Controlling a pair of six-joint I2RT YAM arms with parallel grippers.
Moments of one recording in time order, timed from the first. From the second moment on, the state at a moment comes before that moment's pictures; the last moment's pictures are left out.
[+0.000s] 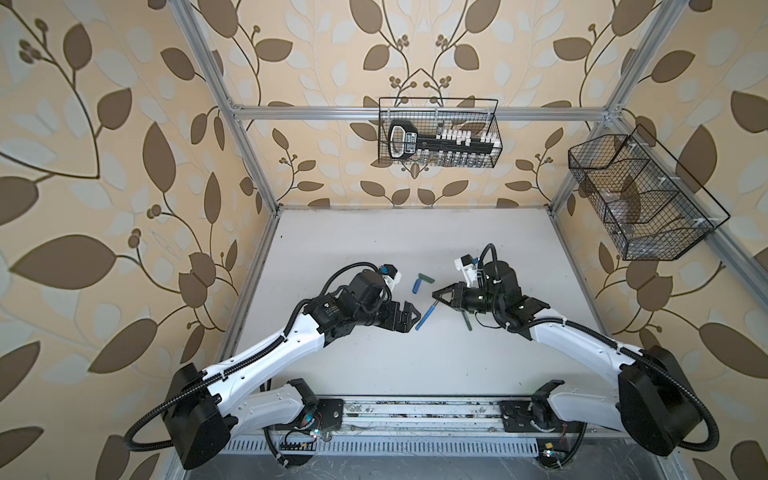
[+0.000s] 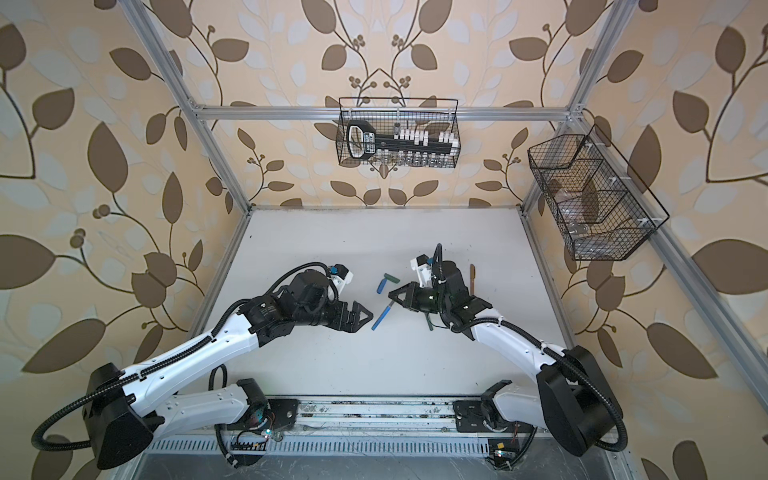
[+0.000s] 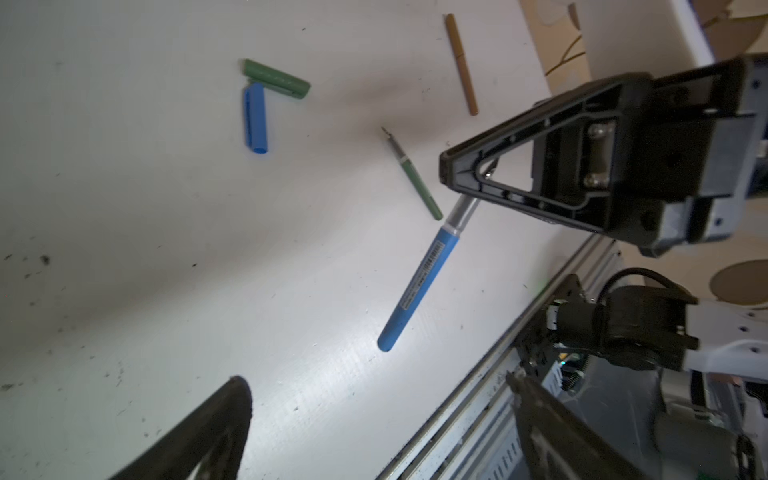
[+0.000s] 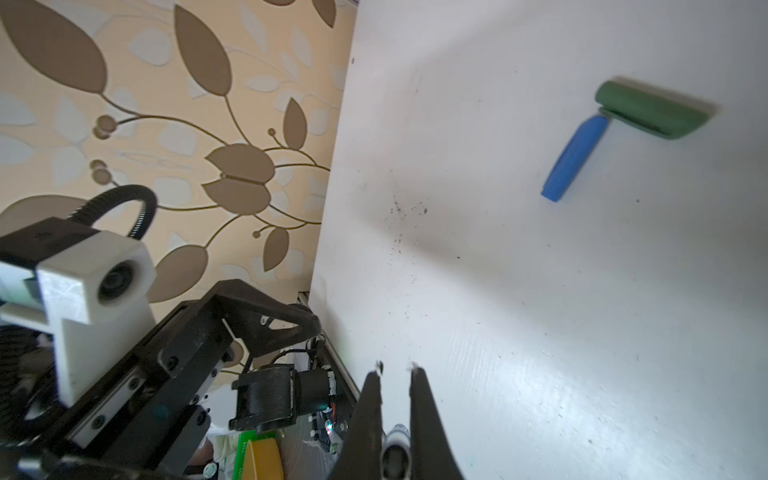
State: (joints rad) left arm -0.75 1.11 0.87 -0.49 0.33 -0.53; right arm 0.47 1.24 0.69 0.04 -0.60 0.81
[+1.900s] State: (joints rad) left arm -0.75 1.30 1.01 -0.49 0.61 -0.42; right arm 0.46 1.17 0.73 0.06 -0.74 0.84
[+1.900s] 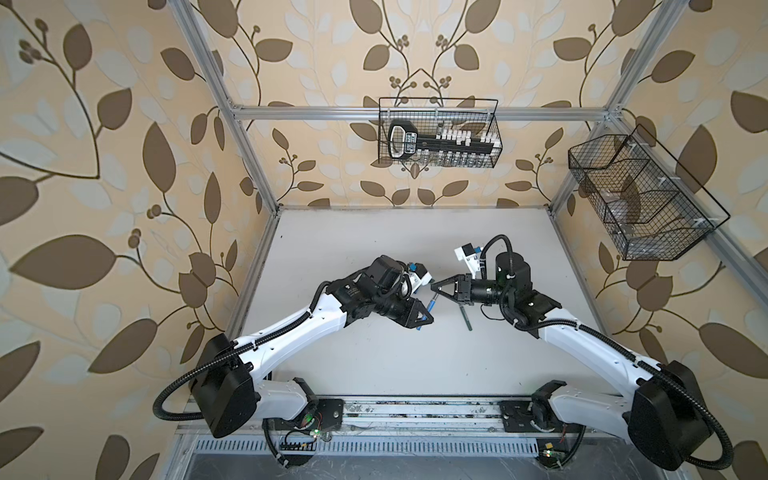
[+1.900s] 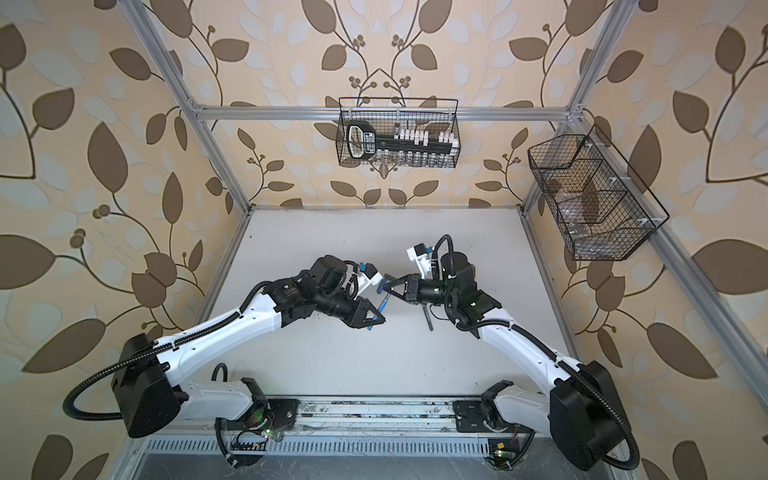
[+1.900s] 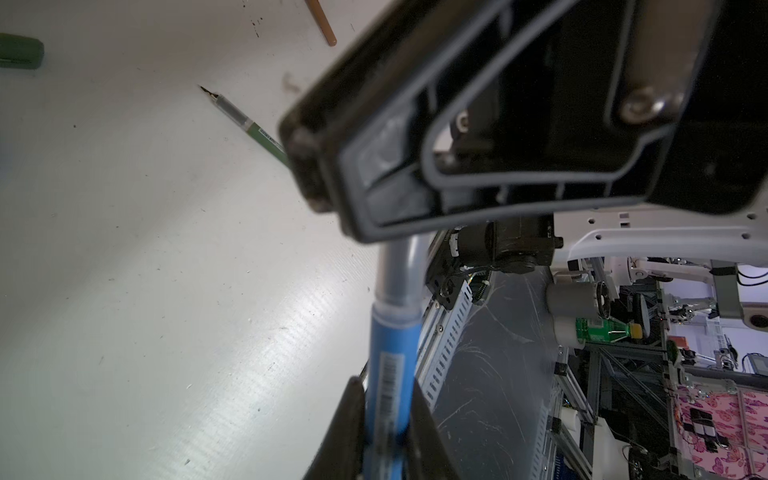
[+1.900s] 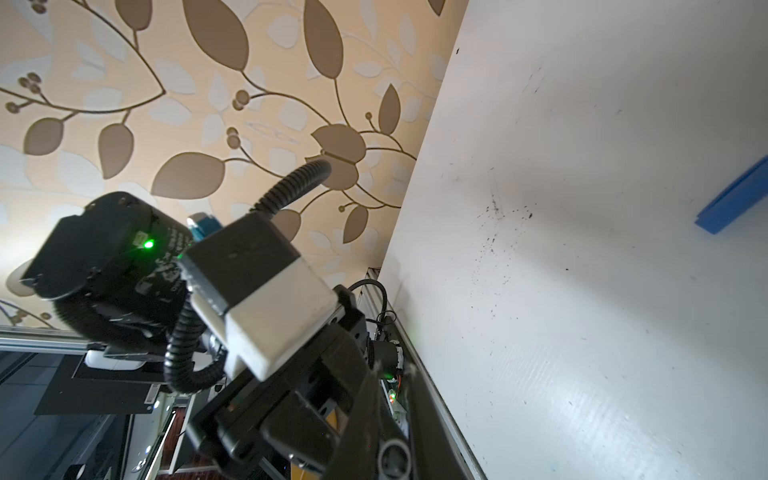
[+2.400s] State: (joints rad) left arm -0.75 1.10 0.93 -0.53 0.34 -0.47; right arm 0.47 1.14 0.89 -0.35 -0.37 0.64
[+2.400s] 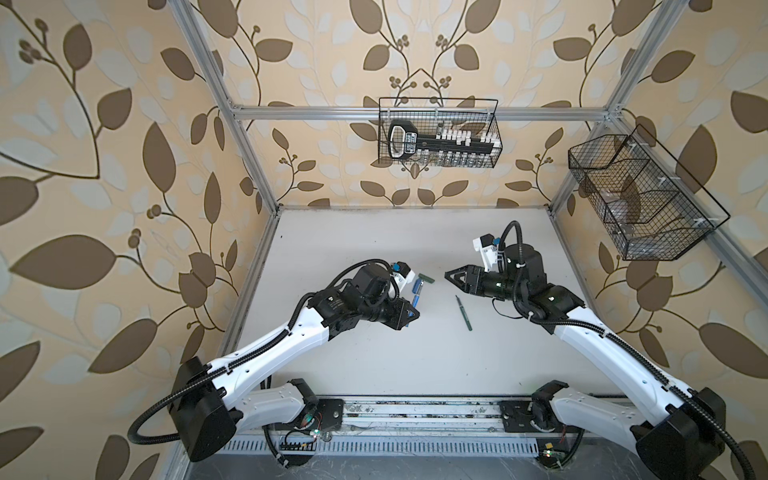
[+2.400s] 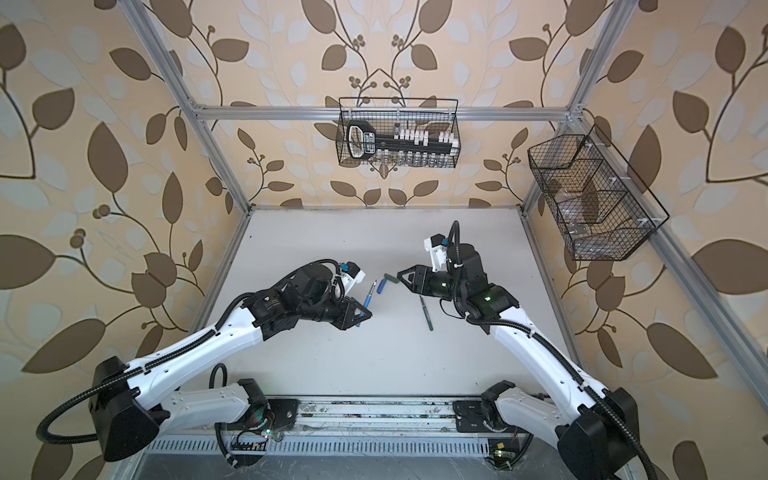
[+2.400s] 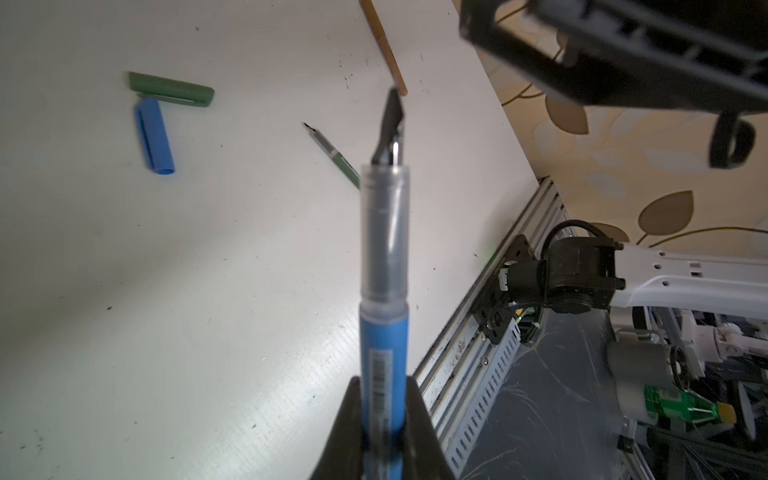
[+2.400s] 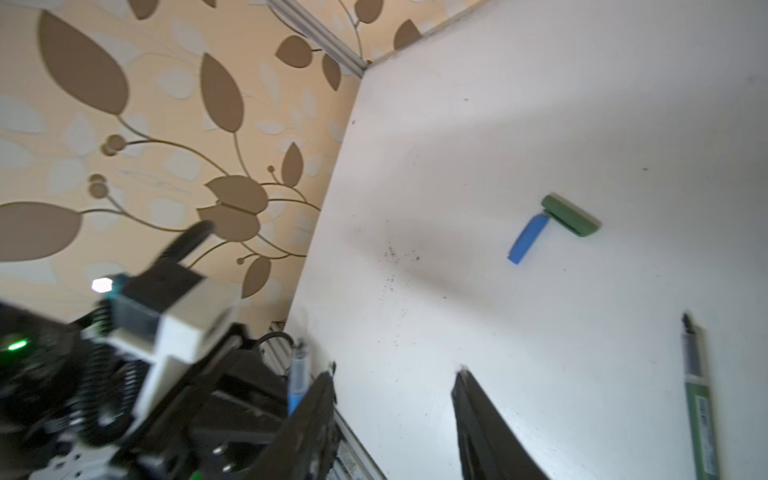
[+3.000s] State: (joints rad) left arm -0.75 0.94 0.88 -0.57 0.18 -0.47; right arm 0.60 1.82 1.09 -0.25 -0.19 0.62
